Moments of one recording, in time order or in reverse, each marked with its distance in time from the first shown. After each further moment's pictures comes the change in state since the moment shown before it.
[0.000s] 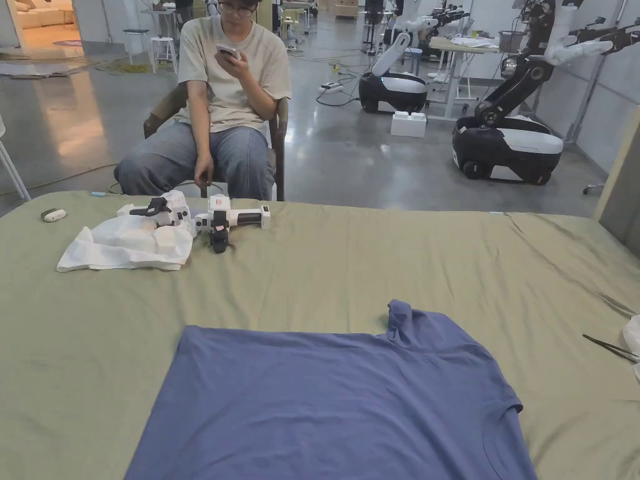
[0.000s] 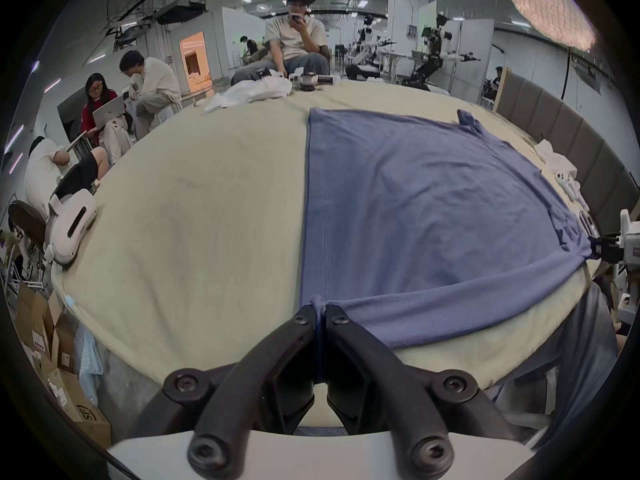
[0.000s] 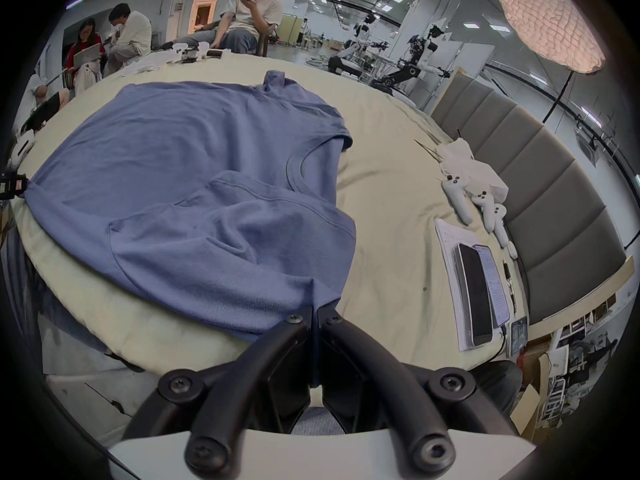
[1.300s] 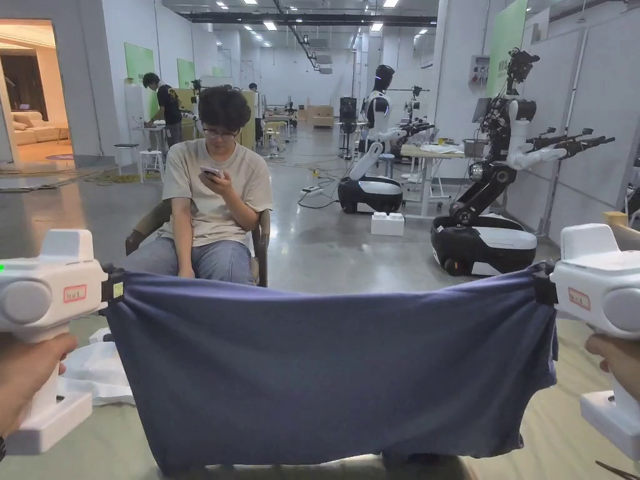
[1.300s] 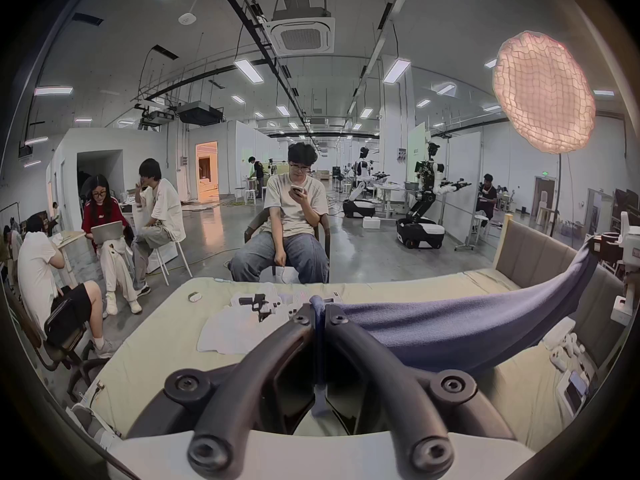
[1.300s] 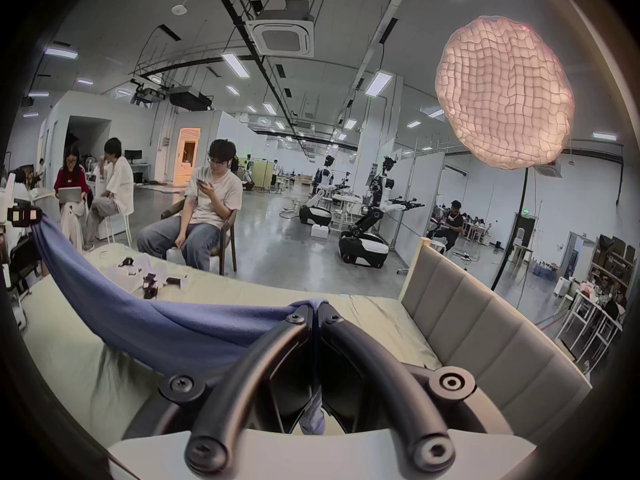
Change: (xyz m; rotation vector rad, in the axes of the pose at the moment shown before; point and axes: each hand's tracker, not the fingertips) left arm 0.007 0.436 0.101 0.619 -0.021 0.008; right arm 0.145 0.394 0.117 0.674 -0.062 -0.164
